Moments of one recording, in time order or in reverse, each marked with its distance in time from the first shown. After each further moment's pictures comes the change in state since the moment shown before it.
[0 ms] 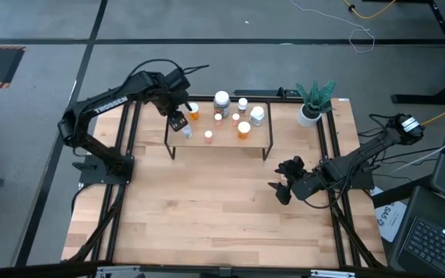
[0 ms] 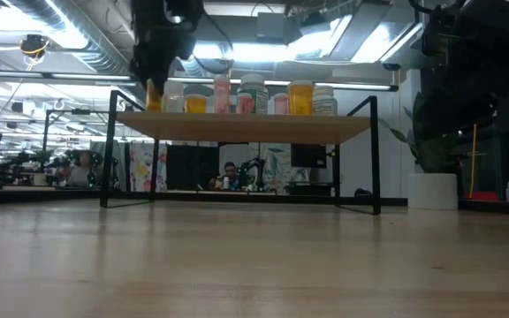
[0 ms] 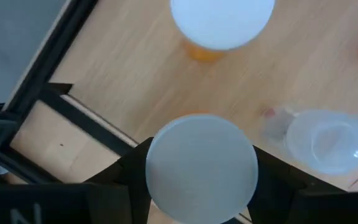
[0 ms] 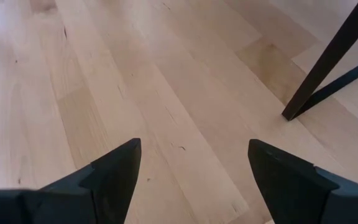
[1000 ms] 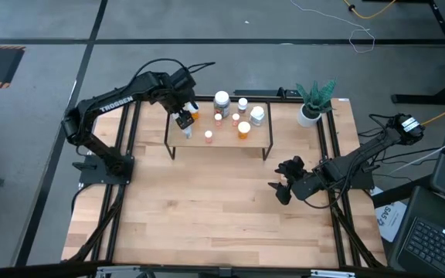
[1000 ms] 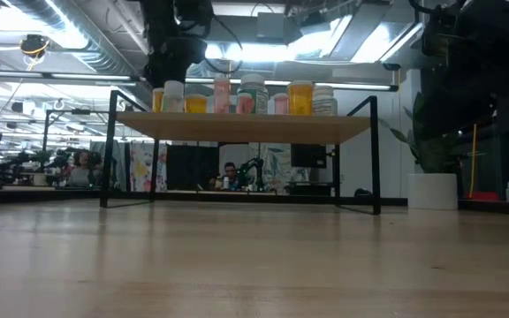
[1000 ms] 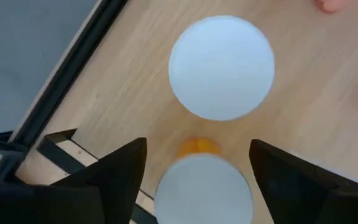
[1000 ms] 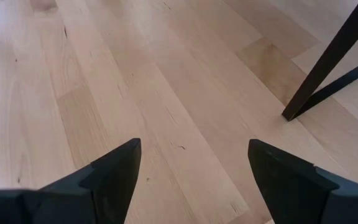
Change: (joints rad) left arm -0.012 0.051 0.002 0.115 -0.040 0.003; right arm 0.000 0.000 0.000 0.000 -0.001 -0.004
